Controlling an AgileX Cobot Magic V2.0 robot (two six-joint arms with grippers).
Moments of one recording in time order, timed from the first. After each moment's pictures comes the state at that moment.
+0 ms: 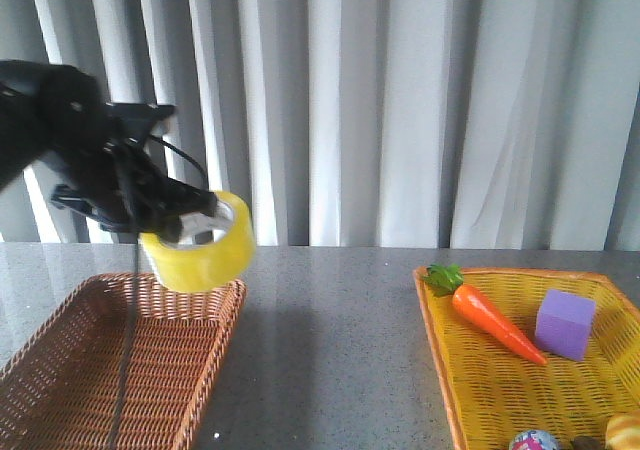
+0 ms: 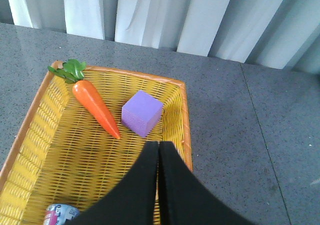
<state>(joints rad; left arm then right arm) -0.22 1.98 -2.25 -0.01 1.26 -0.10 0.11 1.11 -1.49 -0.31 1.00 0.10</state>
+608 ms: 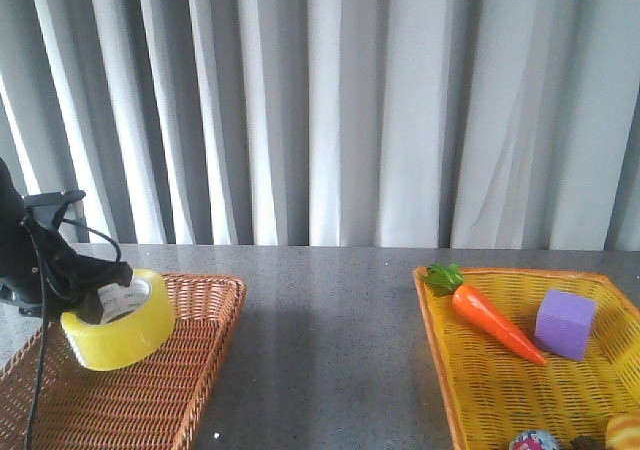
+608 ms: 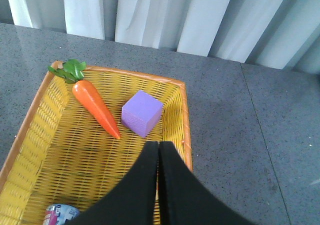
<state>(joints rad) 0.01 1.94 -1.84 -0.14 1.11 0.00 0.11 1.11 -1.49 -0.31 1.00 0.10</state>
